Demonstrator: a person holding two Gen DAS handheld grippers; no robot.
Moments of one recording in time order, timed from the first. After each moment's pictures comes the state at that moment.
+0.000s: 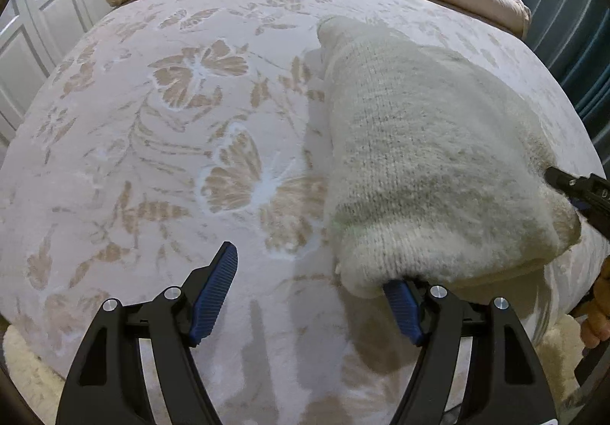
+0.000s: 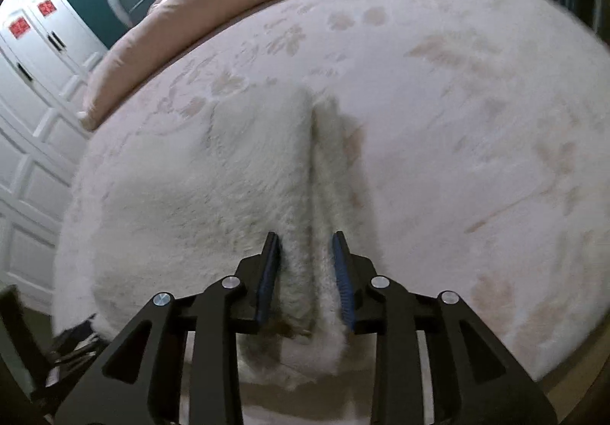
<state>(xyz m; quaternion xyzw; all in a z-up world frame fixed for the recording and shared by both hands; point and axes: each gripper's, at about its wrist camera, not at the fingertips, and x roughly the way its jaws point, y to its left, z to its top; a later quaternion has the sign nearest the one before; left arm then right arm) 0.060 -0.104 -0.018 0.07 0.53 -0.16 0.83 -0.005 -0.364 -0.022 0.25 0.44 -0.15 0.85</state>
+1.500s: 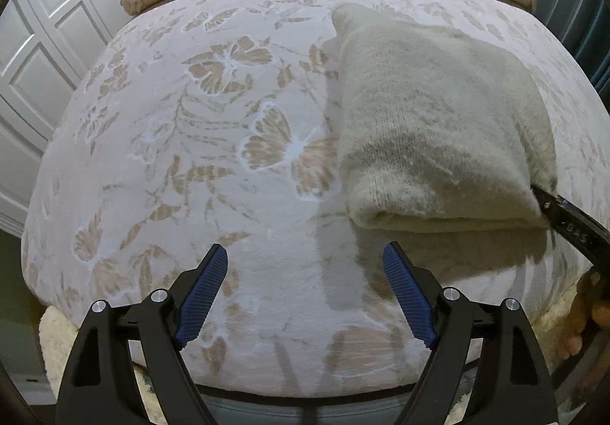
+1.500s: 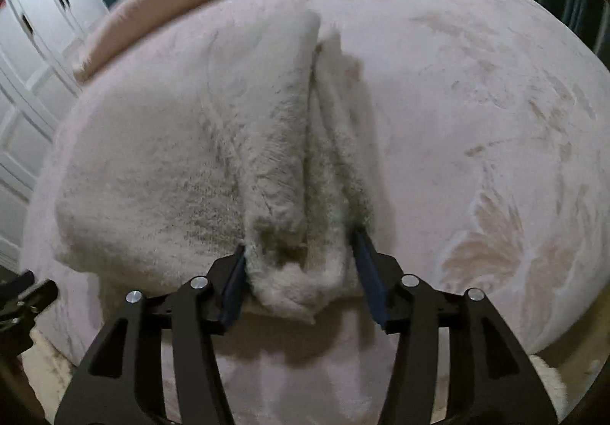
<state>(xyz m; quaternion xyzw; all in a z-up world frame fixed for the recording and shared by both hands) 0.018 -0.101 0.002 0.13 0.54 -0.12 0.82 -0.052 -0.343 -0.059 0.21 0.46 -0.13 0.85</state>
